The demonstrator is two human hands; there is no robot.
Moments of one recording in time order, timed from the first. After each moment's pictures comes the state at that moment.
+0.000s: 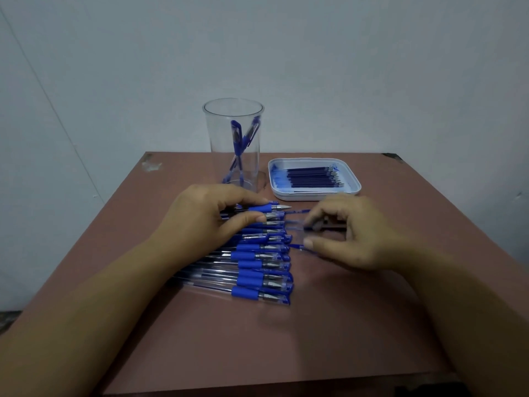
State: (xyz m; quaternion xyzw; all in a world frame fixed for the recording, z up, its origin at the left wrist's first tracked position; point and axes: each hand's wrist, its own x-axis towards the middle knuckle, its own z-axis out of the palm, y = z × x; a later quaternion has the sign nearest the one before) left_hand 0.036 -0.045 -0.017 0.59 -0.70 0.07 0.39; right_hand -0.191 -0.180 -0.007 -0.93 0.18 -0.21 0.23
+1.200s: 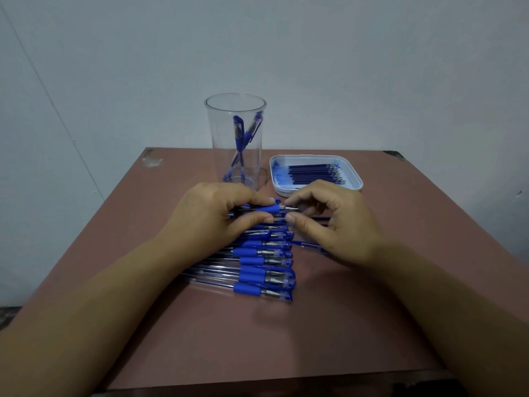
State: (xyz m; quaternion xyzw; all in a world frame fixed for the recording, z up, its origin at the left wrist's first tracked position) left_hand 0.033 -0.049 -0.022 0.59 -0.71 0.09 0.39; right_hand -0.165 -0.169 -0.020 -0.90 0.13 -0.34 0.26
